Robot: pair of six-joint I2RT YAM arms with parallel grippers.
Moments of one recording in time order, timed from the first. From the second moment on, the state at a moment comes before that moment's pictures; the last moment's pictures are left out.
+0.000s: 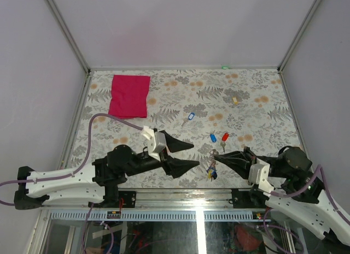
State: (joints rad) left arm -1.35 0.82 0.74 0.28 0.01 -0.14; right arm 0.88 0.33 0.72 -0.30 -0.63 -0.58
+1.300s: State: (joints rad) left arm -0.94 1.70 1.21 -0.11 -0.11 -0.50; right arm 0.88 0.18 0.97 -0.88 -0.19 -0.55
